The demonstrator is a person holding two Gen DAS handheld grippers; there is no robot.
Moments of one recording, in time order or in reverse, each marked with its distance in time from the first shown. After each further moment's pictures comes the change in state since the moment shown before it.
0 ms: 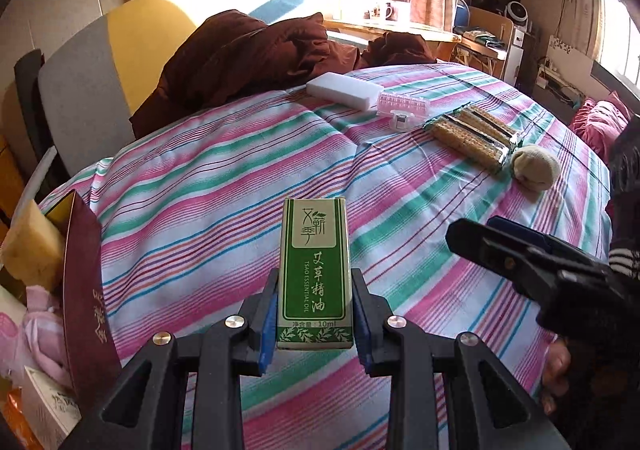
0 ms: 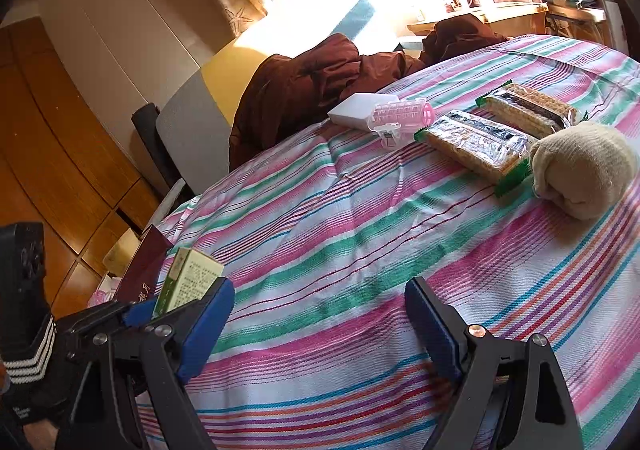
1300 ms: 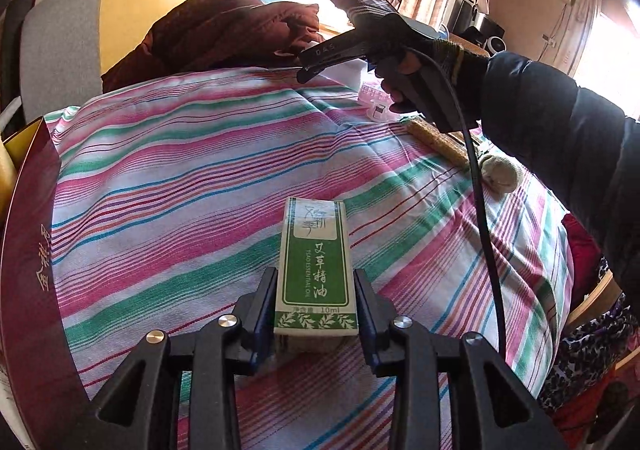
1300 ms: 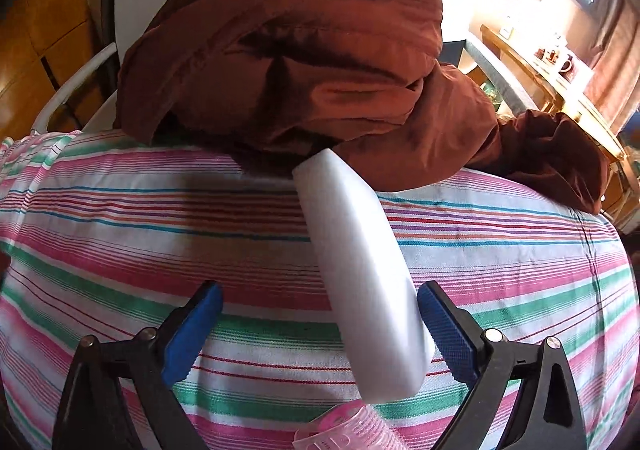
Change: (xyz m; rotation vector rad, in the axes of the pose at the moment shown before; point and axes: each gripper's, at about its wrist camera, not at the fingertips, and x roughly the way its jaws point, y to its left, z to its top) left arm 0.016 0.026 -0.027 -0.116 -0.005 -0.236; right arm 0.230 0.005 0.203 -0.489 0.395 -0.306
